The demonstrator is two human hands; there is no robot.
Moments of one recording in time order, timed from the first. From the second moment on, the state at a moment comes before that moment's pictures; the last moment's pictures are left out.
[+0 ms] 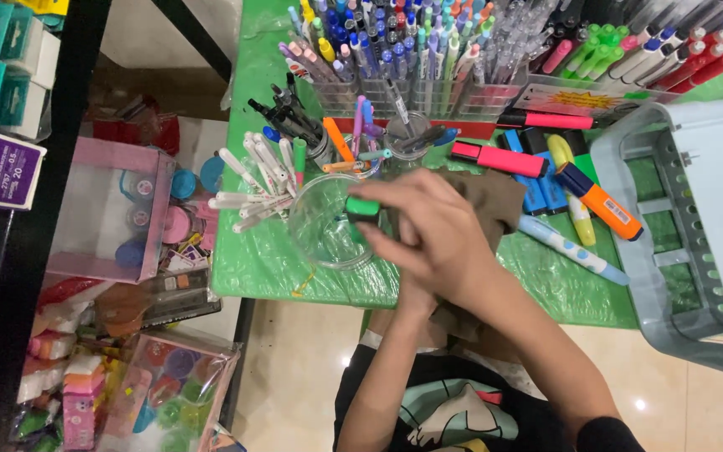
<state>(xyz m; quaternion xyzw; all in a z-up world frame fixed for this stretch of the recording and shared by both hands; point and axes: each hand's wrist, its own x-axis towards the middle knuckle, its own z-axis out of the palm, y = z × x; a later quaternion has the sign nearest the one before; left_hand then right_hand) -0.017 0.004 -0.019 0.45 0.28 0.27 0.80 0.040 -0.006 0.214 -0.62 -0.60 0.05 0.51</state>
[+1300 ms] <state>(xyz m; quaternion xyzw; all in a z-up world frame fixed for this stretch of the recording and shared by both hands) -0.024 -0.003 -0.002 -0.01 0.19 0.24 0.95 0.112 -0.112 0.124 -0.85 -0.22 0.09 0.47</state>
